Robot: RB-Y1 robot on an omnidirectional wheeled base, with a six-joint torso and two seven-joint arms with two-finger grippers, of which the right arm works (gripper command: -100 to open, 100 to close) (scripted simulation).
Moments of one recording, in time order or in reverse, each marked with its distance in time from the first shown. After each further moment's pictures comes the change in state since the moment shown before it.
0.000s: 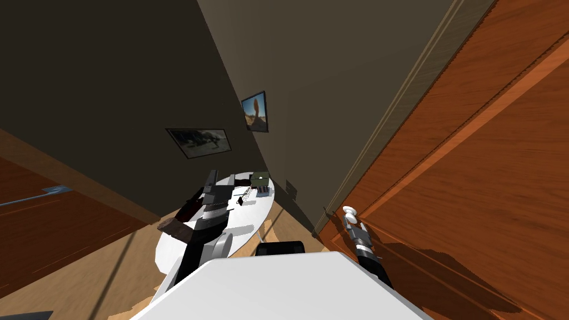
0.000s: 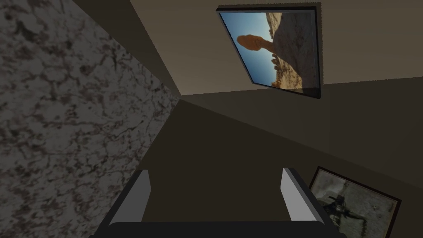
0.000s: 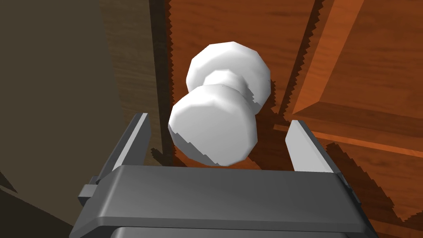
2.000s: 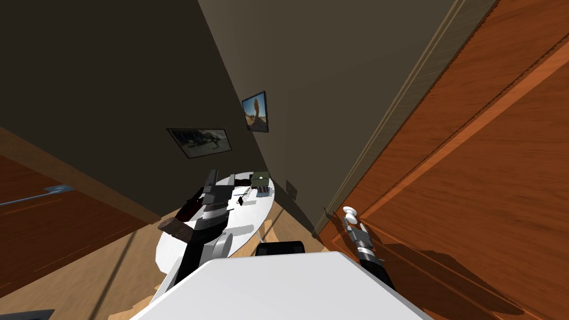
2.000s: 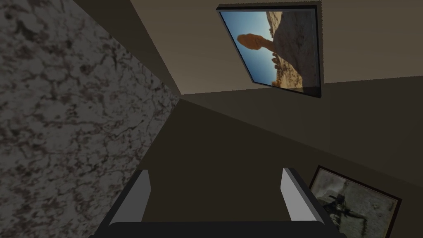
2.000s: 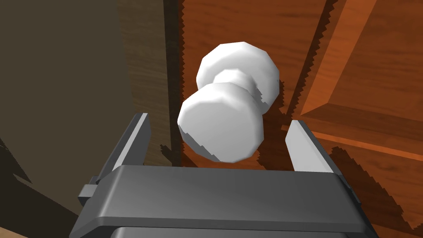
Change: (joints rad) arm 0.005 -0.019 0.044 0.022 0.021 -0.036 -0.045
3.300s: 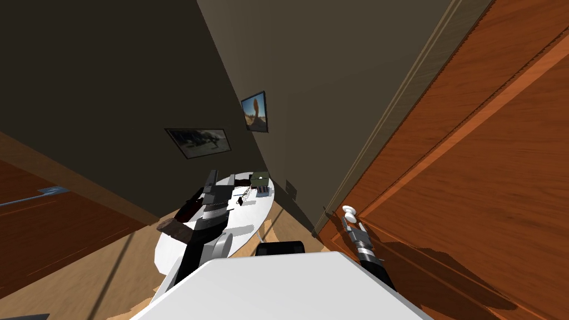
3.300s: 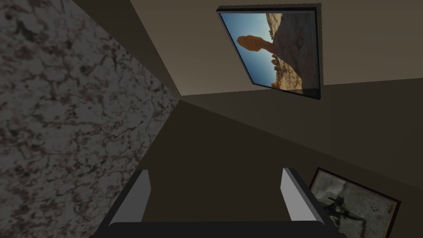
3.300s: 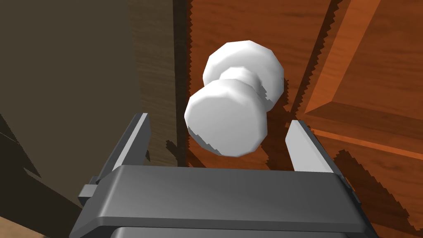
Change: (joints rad) arm -0.010 -0.006 0.021 0.027 0.027 -0.022 -0.034
